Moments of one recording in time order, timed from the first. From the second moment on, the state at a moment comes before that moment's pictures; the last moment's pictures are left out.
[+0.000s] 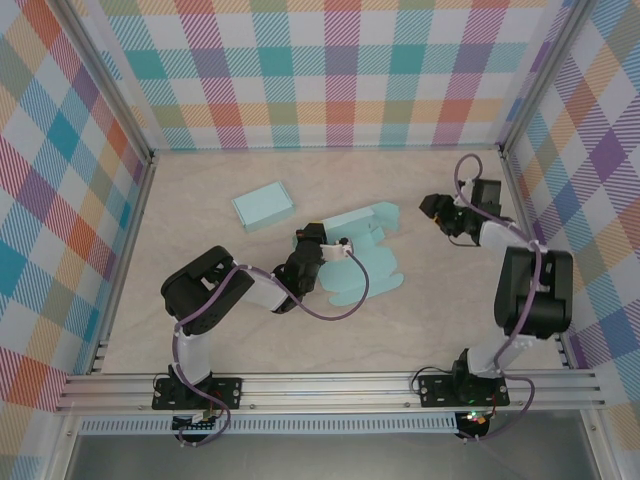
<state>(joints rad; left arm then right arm) -0.81 1.92 0.77 0.97 -0.62 1.30 -0.10 1.71 1.01 -0.10 -0.61 0.59</state>
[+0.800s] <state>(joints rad) -0.81 1.98 0.77 1.06 -0.61 1.40 0.01 2.09 1.32 -0.10 -0.82 0.49</state>
